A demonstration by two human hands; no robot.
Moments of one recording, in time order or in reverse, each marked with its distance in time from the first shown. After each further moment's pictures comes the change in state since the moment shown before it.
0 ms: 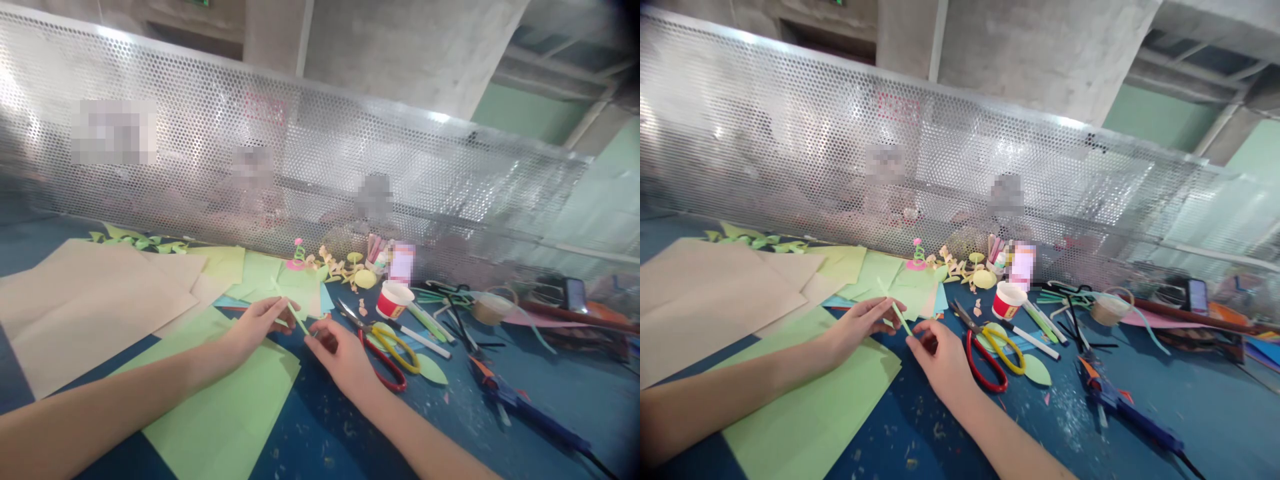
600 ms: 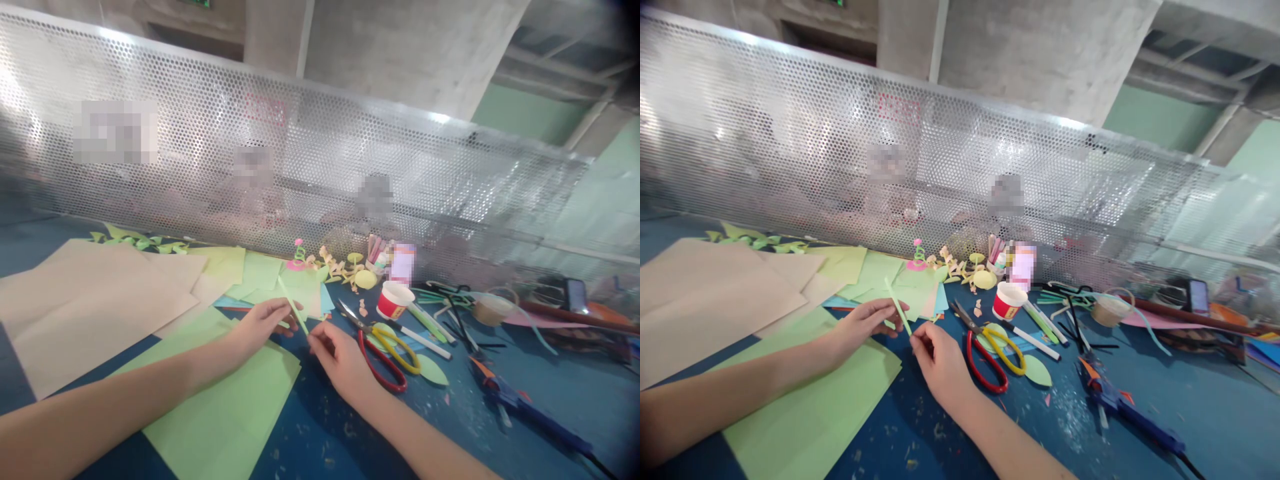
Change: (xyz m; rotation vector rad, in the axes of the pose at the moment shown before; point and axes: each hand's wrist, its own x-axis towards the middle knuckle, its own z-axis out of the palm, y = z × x) left_hand 0.002 0.001 0.001 0.025 -0.083 0.021; right_hand -0.002 -0.002 -0.001 -0.033 -0.080 -0.096
